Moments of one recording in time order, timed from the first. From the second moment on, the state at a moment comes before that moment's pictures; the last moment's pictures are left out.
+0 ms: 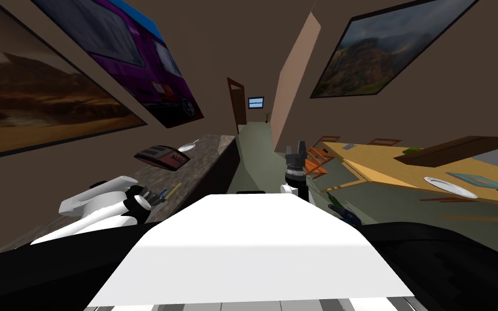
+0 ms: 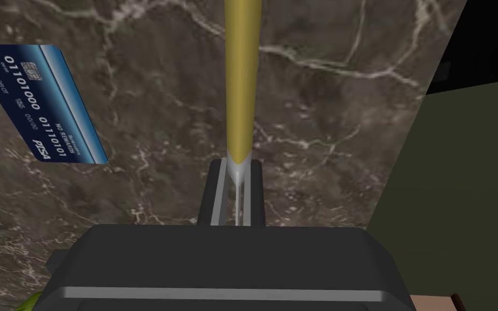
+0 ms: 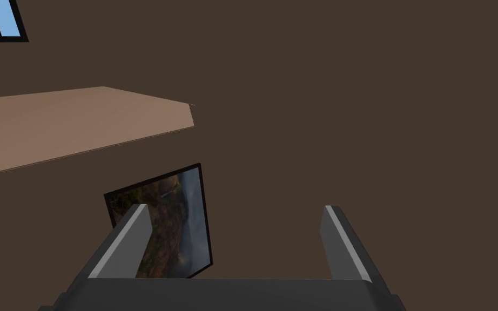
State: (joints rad) left arm -0.18 0.98 0.89 -0.61 0.32 1.54 0.19; right arm 0.54 -0.04 0.06 -2.29 0.00 -0.49 0.01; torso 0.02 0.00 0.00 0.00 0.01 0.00
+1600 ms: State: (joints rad) left arm -0.41 0.83 0.61 -0.66 0.33 1.57 0.07; right arm 0.54 -0.04 0.06 -2.29 0.00 -0.49 0.01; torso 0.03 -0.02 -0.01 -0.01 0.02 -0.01
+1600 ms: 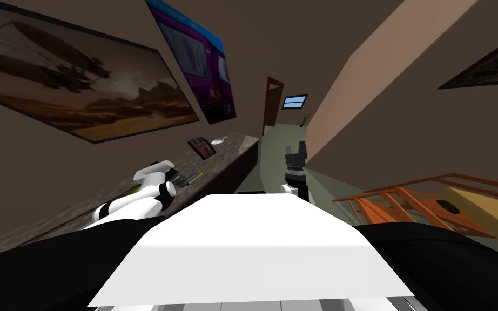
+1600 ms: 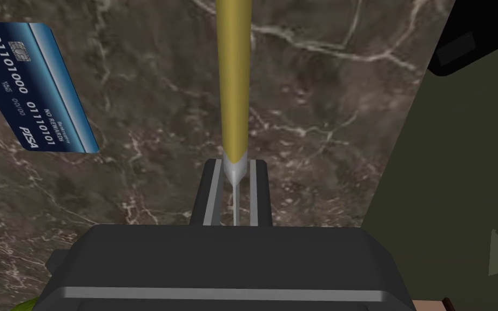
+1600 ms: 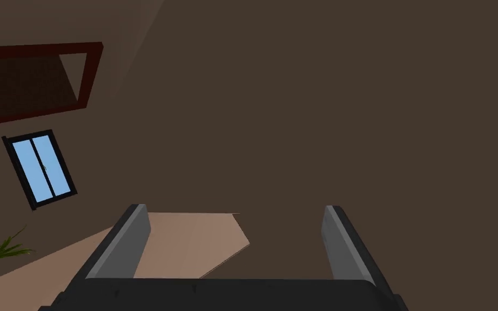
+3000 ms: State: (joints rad) left arm -0.63 0.63 0.27 -0.85 0.35 1.67 -0.04; right arm 0.54 -0.04 0.06 -2.29 0.00 -0.49 0.01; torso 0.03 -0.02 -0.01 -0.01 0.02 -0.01
